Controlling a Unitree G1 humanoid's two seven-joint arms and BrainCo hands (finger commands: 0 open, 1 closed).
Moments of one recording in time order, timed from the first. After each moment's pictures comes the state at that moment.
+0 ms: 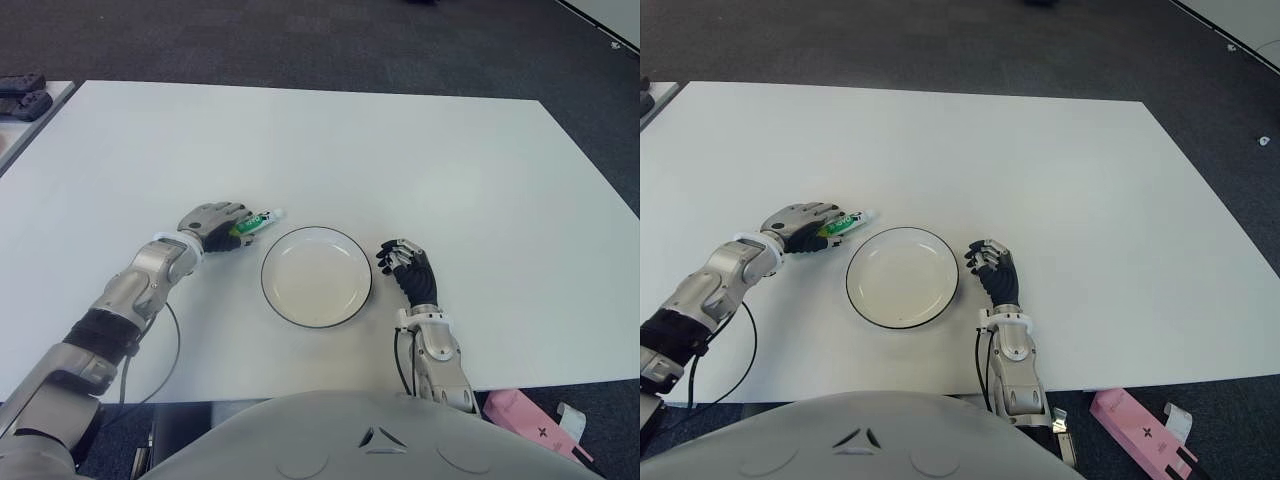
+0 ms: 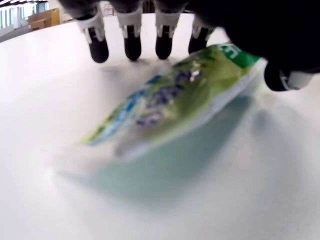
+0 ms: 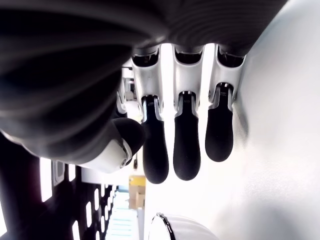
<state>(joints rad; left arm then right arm) -0.18 0.68 -0.40 0.27 0.87 -0.11 -0.24 0.33 0.04 0.10 -0.08 -0.10 -0.04 -0.08</state>
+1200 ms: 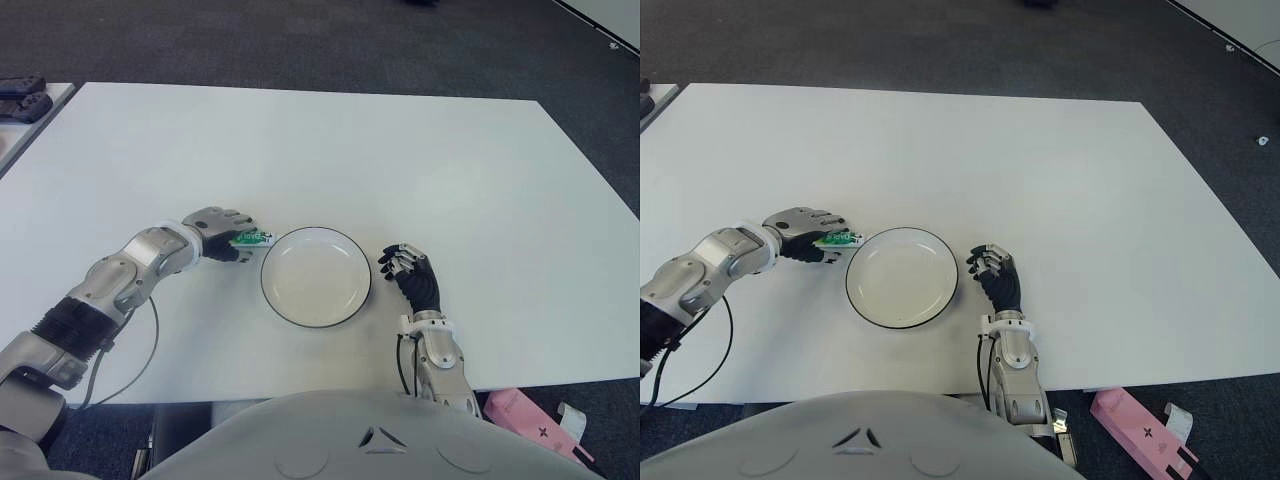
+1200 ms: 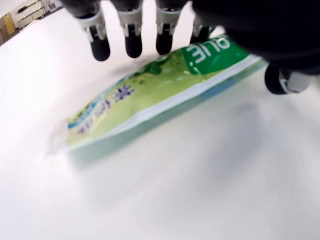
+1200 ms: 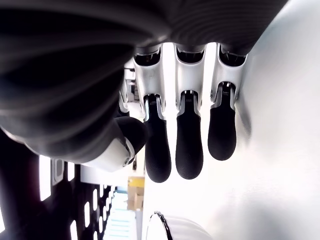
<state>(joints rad) -0.19 0.82 -0.50 0.10 0.92 -0.17 -0.46 0.37 0.03 0.11 -0.11 -0.12 -0.04 -0.08</state>
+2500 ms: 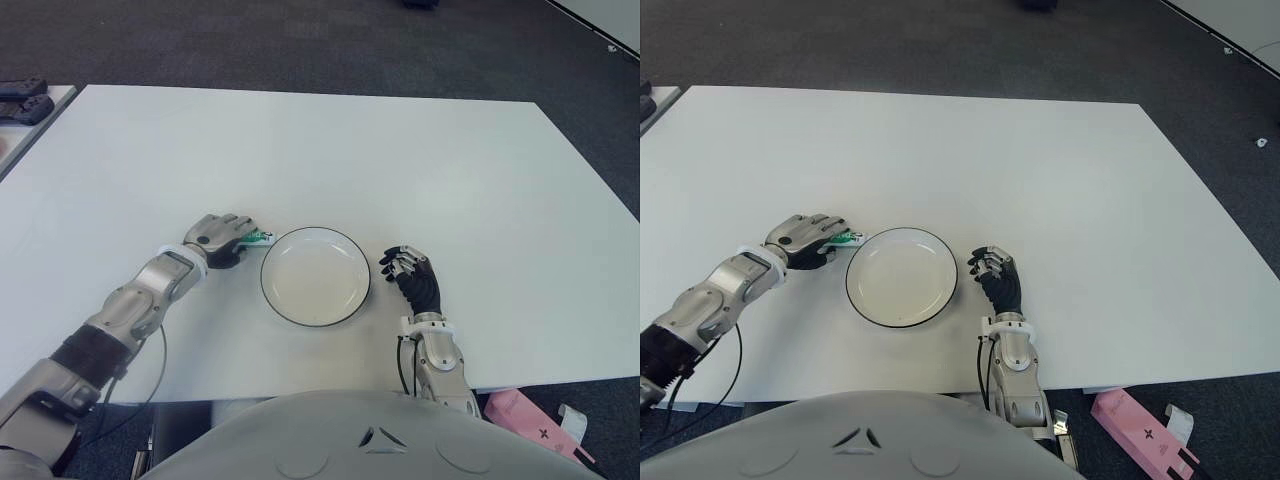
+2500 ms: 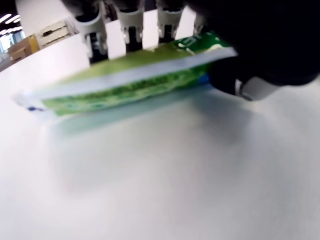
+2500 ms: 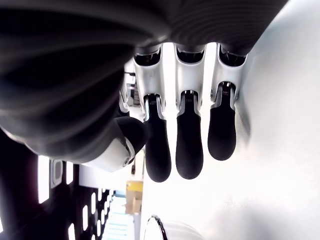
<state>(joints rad) -0.05 0.69 -0.46 0.14 0.98 -0.01 -0.11 0.39 0.03 0.11 -0.12 -0.14 -0.03 -0.10</state>
